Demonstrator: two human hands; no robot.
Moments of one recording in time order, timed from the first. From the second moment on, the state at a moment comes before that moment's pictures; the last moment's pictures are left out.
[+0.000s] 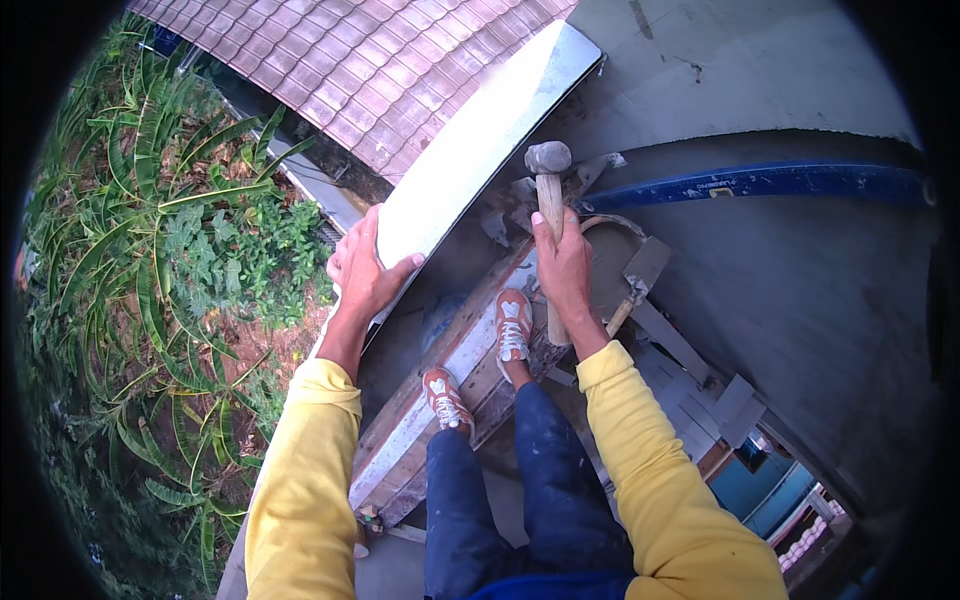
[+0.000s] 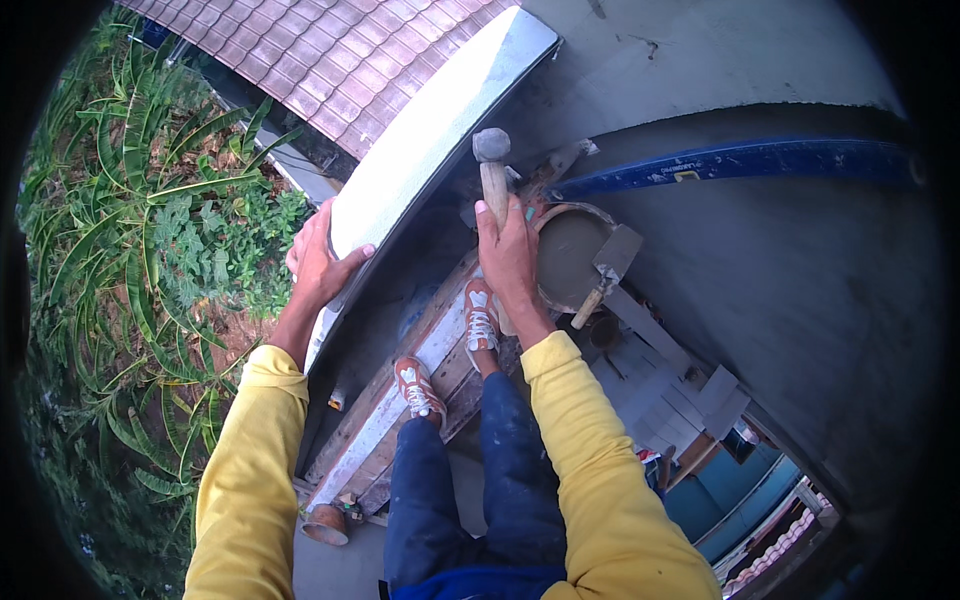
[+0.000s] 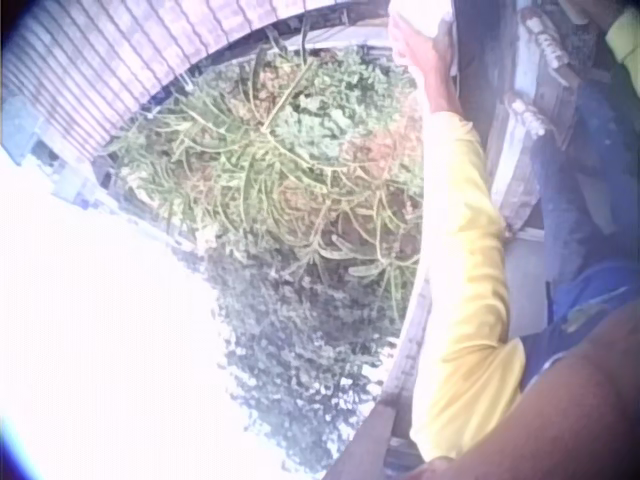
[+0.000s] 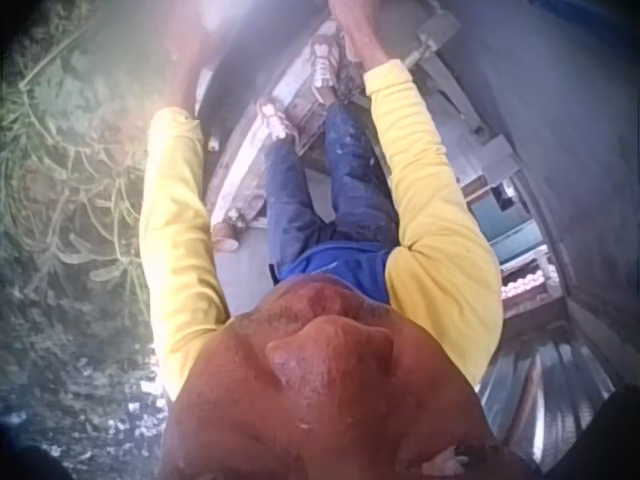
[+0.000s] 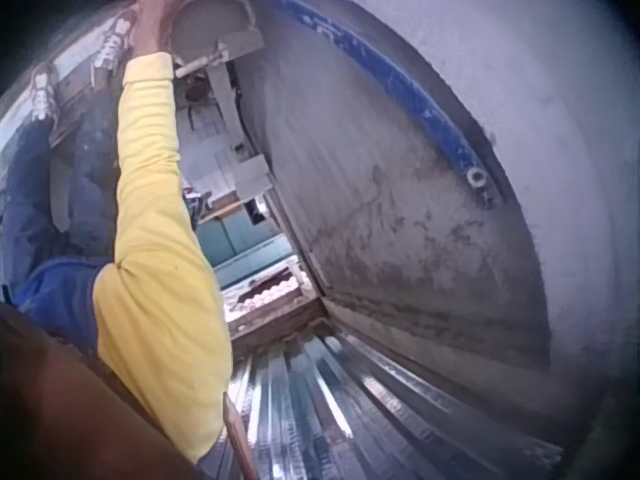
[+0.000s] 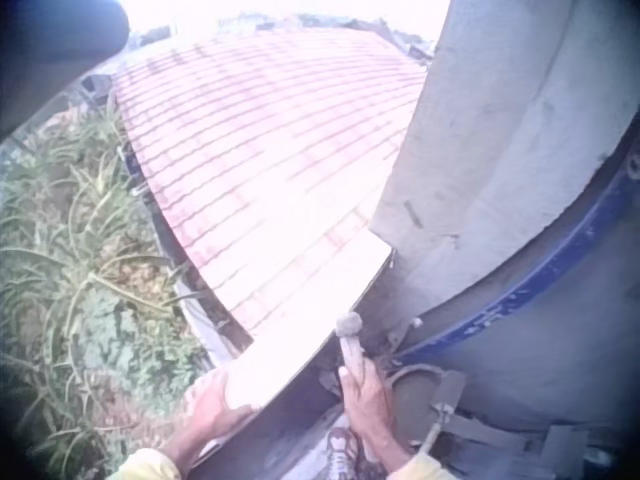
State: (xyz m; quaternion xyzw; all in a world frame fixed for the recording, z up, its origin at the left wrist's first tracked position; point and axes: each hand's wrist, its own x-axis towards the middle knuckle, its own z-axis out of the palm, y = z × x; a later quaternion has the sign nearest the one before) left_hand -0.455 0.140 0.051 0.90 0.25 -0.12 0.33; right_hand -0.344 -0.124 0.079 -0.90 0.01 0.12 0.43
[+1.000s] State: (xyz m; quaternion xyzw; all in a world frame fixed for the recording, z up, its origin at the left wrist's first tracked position) left_hand -0.382 0.133 0.059 0.88 0.30 -0.12 0.34; right_hand -0.239 -0.089 0.100 -0.95 -0.09 0.14 0.27
